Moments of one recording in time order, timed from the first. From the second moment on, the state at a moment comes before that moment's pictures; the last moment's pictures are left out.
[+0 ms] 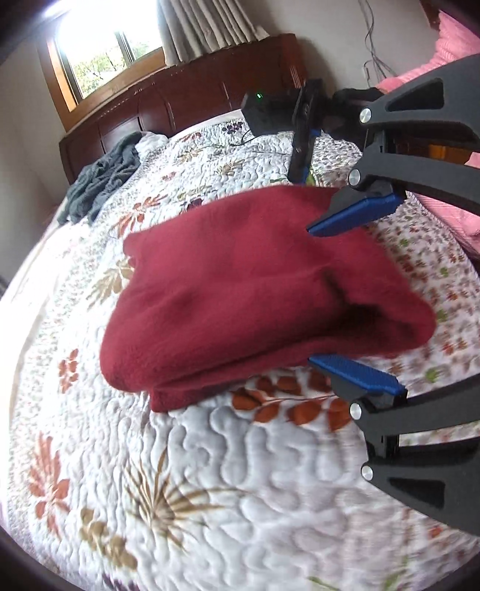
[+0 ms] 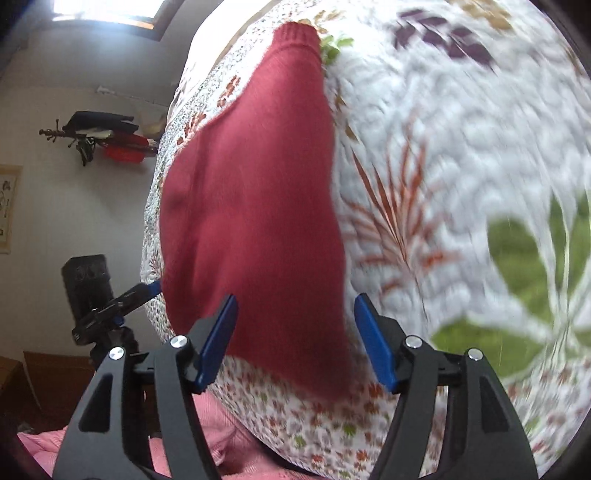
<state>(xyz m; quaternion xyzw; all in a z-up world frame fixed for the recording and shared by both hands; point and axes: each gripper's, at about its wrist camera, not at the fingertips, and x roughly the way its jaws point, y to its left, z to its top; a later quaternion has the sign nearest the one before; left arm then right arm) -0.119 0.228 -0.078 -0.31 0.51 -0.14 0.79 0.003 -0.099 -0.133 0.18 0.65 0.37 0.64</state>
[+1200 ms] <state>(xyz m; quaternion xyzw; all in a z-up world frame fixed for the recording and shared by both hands) -0.140 0.207 -0.119 -0.25 0.55 -0.10 0.79 -0.028 -0.104 -0.154 0.18 0.67 0.36 0.63</state>
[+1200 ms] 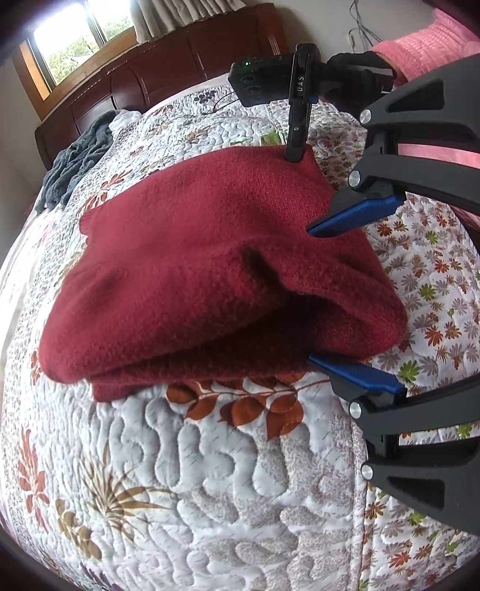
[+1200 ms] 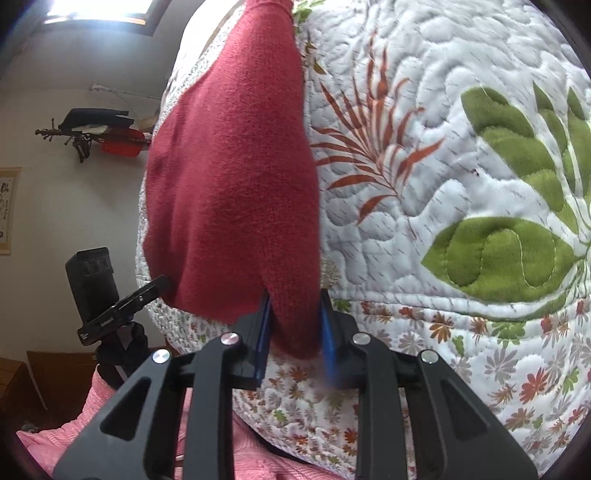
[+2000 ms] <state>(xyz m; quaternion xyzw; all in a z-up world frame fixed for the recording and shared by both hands) -0.172 0.203 -0.046 -0.23 0.51 -0.05 0.83 -0.058 -0.105 -0.057 0.05 0.59 0.28 0.76</state>
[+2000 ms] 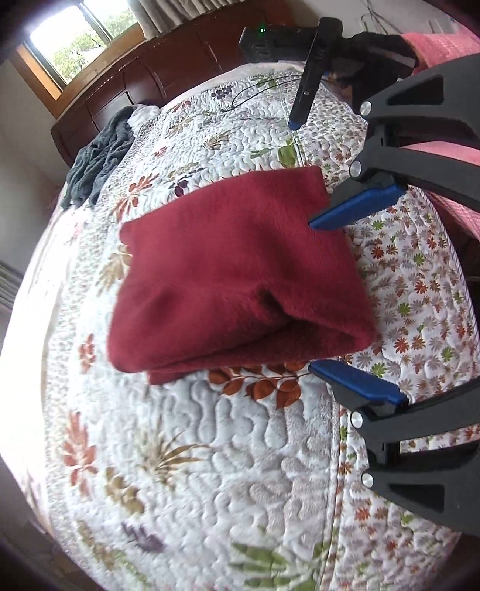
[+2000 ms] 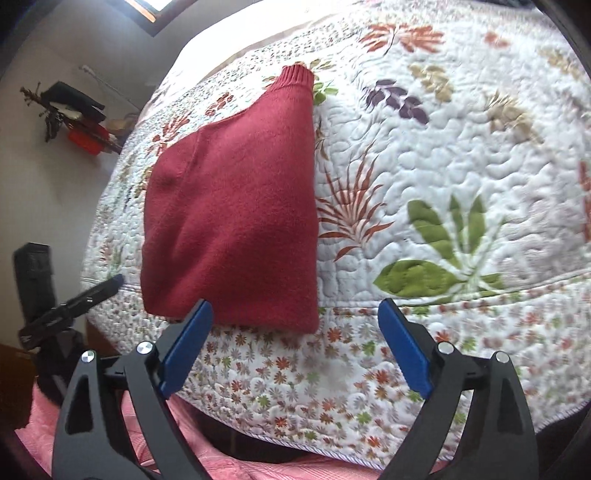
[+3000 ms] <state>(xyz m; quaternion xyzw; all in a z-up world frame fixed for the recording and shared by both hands) -0.221 0.174 0.006 -0.16 0.51 0.08 0.84 -0.117 -0.083 -0.013 -0.07 0.57 0.18 0.80</state>
